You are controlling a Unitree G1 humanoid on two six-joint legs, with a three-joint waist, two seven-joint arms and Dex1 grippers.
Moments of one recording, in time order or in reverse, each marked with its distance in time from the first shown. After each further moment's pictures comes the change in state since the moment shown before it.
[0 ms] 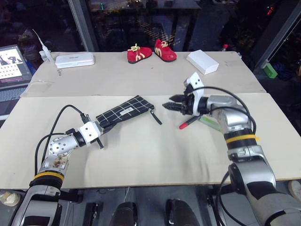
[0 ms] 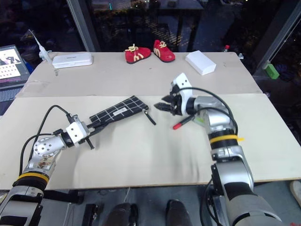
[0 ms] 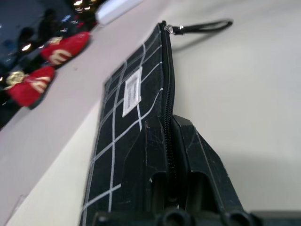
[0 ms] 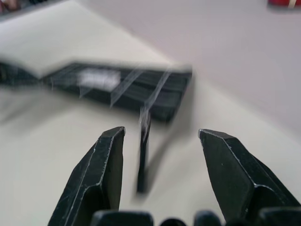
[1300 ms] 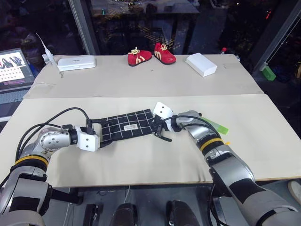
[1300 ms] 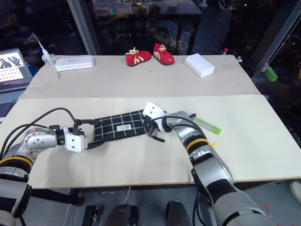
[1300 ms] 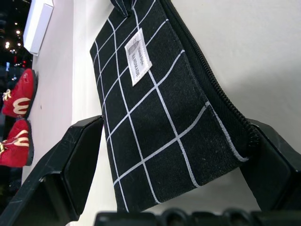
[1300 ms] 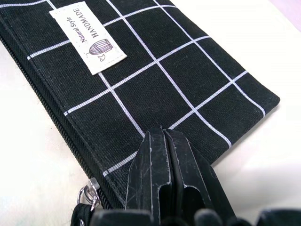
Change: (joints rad) left arm -0.298 0.162 -0.183 0.553 0.414 -0.670 -0.011; right arm -0.151 0.157 0.202 0.441 -0.229 -0.456 -0.050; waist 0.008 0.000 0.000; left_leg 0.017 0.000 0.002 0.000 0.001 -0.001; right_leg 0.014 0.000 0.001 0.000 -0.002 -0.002
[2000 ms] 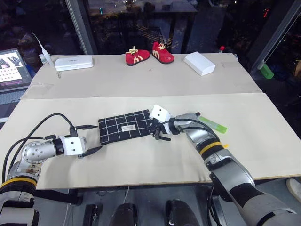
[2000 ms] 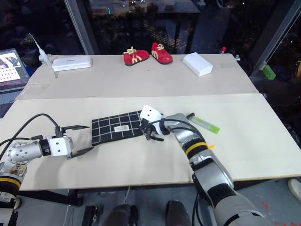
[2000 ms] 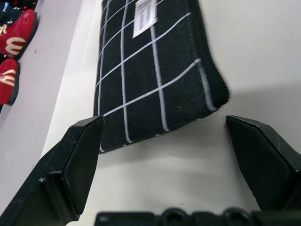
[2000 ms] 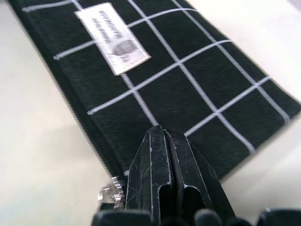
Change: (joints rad) left arm 0.327 0.063 0.176 -0.345 -0.258 0.306 -0.179; right arm 0.022 0.013 0.031 -0.044 0.001 0.035 -0.008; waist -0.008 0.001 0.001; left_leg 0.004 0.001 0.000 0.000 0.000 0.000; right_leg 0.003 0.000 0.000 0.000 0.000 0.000
